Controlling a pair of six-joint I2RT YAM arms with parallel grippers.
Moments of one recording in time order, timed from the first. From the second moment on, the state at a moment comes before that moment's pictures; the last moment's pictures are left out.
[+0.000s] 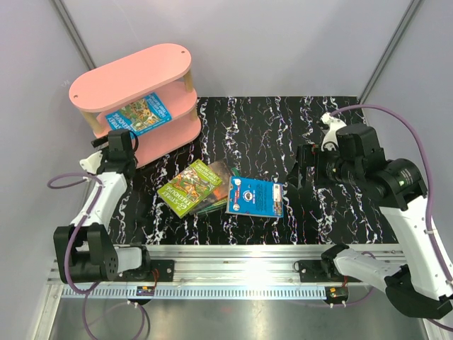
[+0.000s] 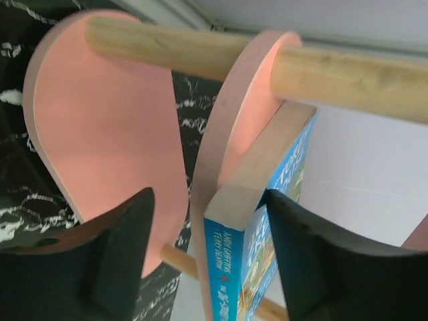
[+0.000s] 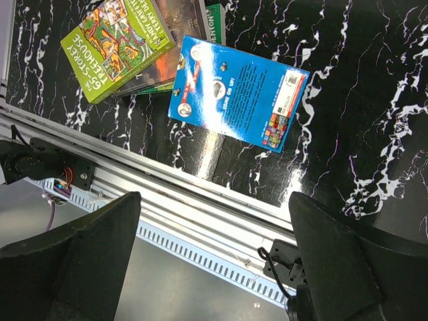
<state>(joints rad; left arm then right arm) 0.05 1.26 0.87 -0.24 -0.59 -1.86 0.51 1.05 1.60 -1.28 -0.09 0.38</state>
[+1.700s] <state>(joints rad) 0.12 0.37 0.31 -0.60 0.21 -1.15 0.52 0.99 1.35 -1.32 -0.40 0.50</state>
